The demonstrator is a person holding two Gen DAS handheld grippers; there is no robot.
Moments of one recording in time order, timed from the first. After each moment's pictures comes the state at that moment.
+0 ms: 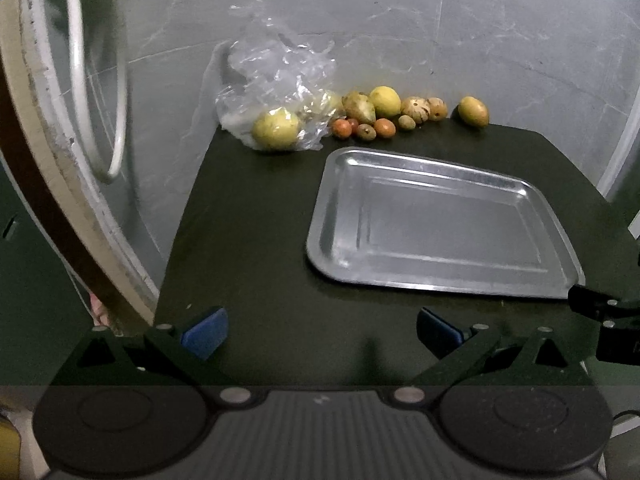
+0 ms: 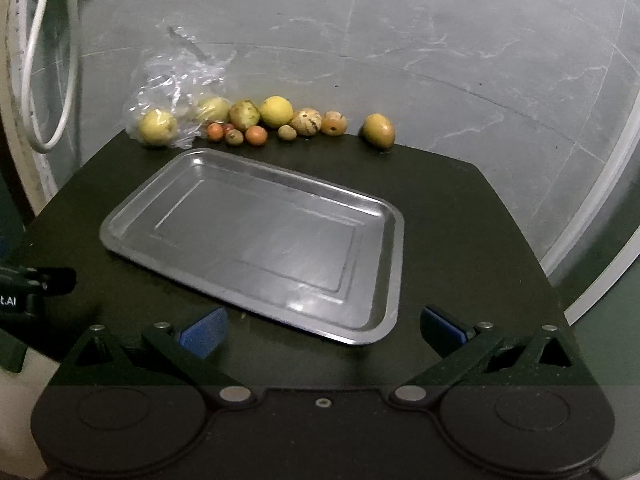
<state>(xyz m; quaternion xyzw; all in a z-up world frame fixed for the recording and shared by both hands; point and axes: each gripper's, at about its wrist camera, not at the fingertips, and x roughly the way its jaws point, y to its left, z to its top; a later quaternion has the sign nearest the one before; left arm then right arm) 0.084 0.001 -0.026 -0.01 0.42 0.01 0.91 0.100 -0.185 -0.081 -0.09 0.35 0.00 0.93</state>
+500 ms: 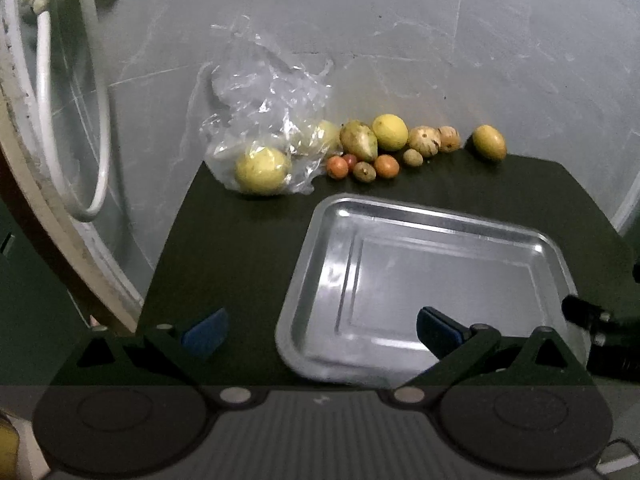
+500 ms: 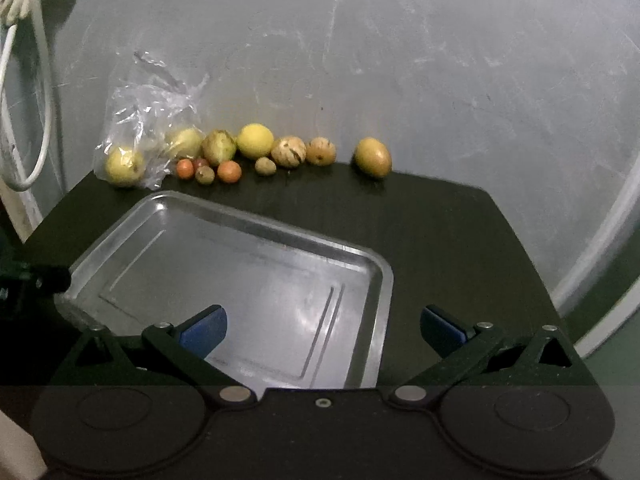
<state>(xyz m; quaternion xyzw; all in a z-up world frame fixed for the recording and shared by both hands) 0.160 -0.024 -0.014 -0.02 0.41 0.04 0.91 0.178 -0.221 -0.077 -0.08 0.33 0.03 0.94</state>
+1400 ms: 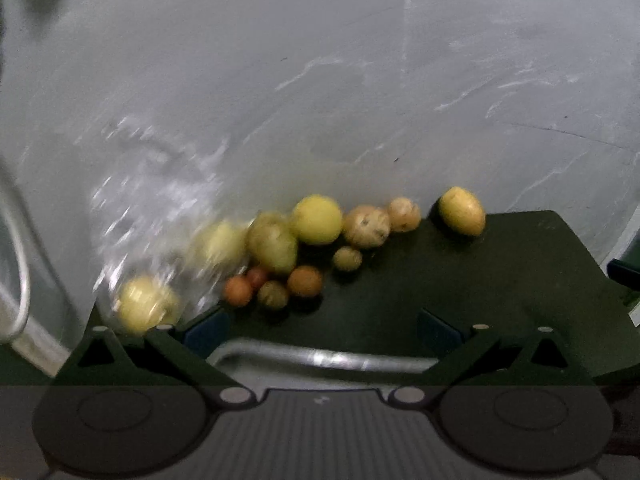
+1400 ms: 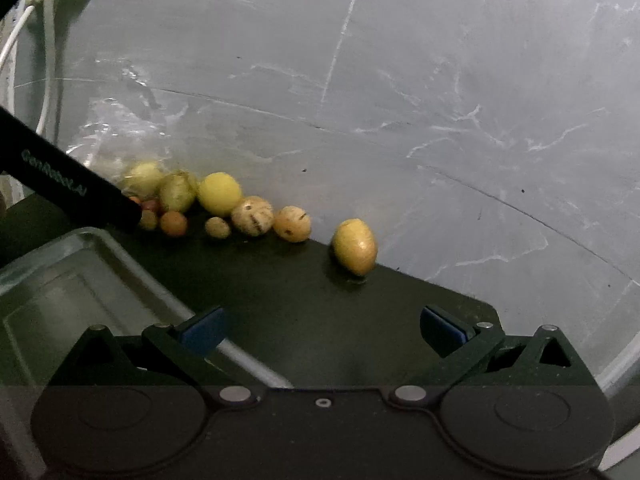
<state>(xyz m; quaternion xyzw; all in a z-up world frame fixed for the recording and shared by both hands) 0.322 -0.112 -0.001 0.01 0.39 0.01 0.92 0.297 -0.284 -0.080 -0.17 0.25 0.10 0.95</state>
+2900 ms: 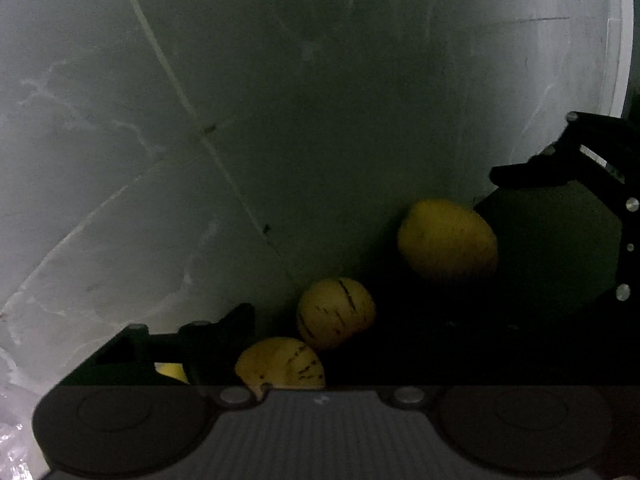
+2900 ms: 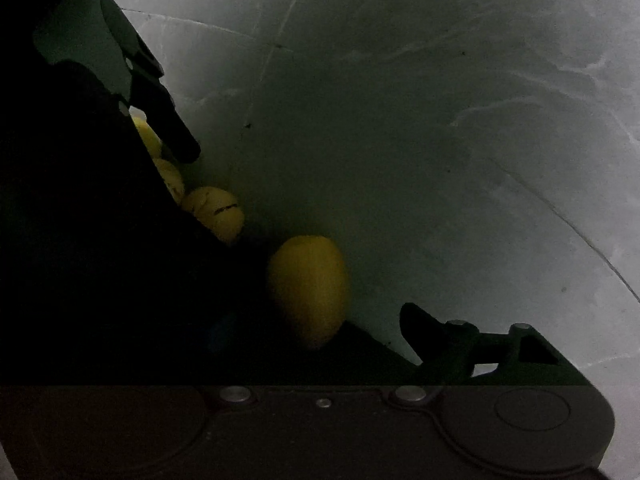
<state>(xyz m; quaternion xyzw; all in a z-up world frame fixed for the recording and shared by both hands) 0.500 -0.198 -0.085 0.20 0.42 -0.11 0.88 0.473 -0.304 -0.135 -0.27 0.23 0.18 0.92</state>
